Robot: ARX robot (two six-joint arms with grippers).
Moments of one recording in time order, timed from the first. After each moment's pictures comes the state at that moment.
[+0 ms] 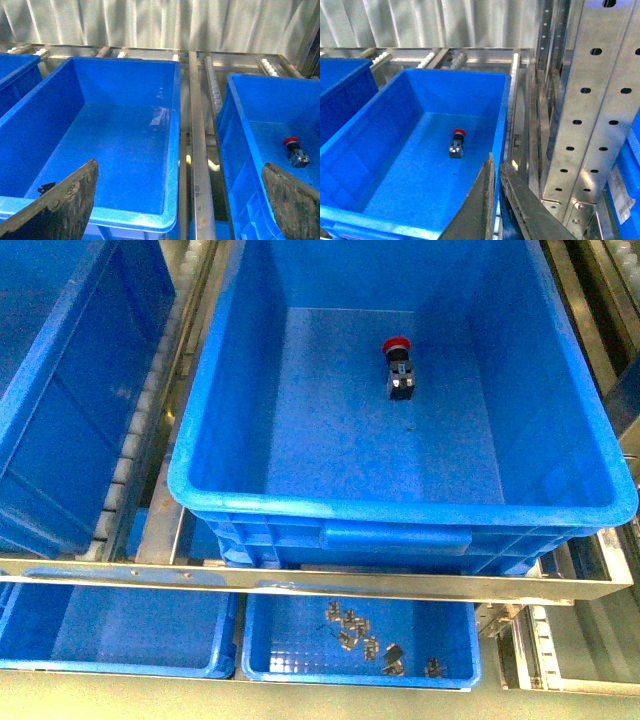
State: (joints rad) left arm 0.00 0.18 0.02 0.18 0.00 -0.01; right arm 0.00 0.19 0.02 0.20 0.00 0.01
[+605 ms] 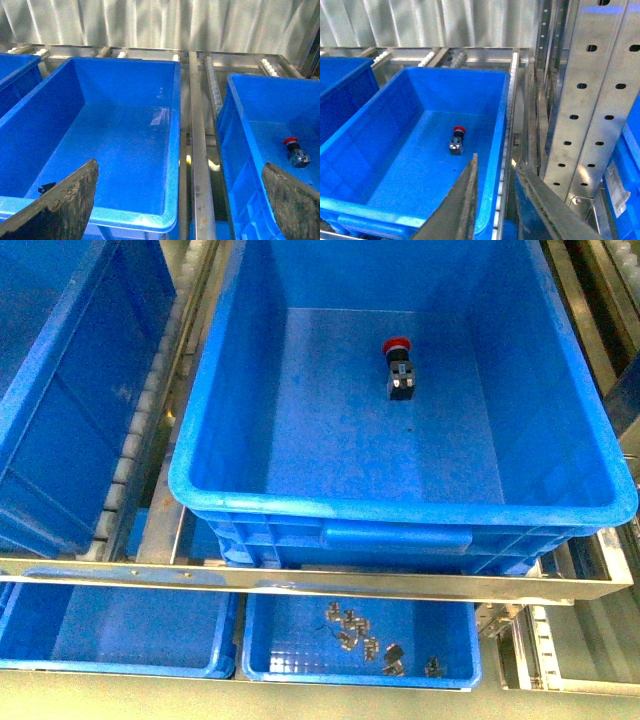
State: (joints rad) left arm 0.00 0.18 0.02 0.18 0.00 -0.01; right arm 0.00 0.00 0.02 0.00 0.00 0.00
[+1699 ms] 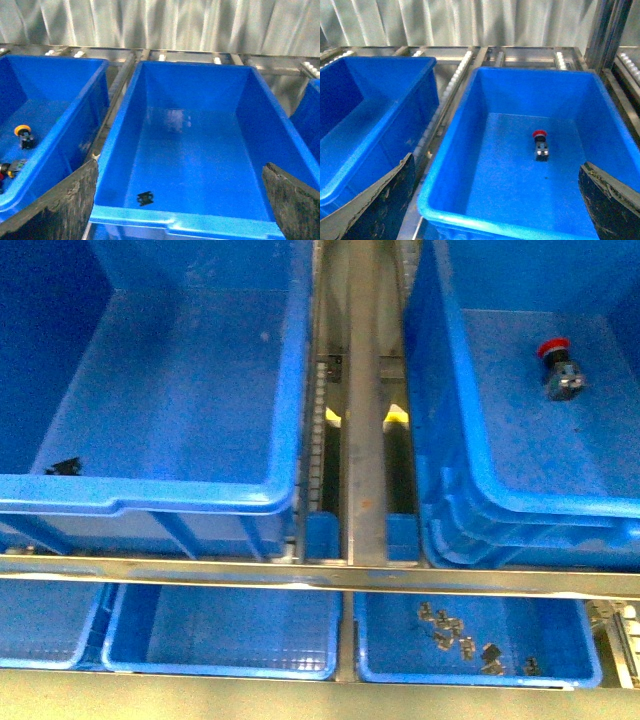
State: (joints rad) left arm 0.00 0.18 0.02 0.18 0.00 -0.01; right arm 0.00 0.00 0.02 0.00 0.00 0.00
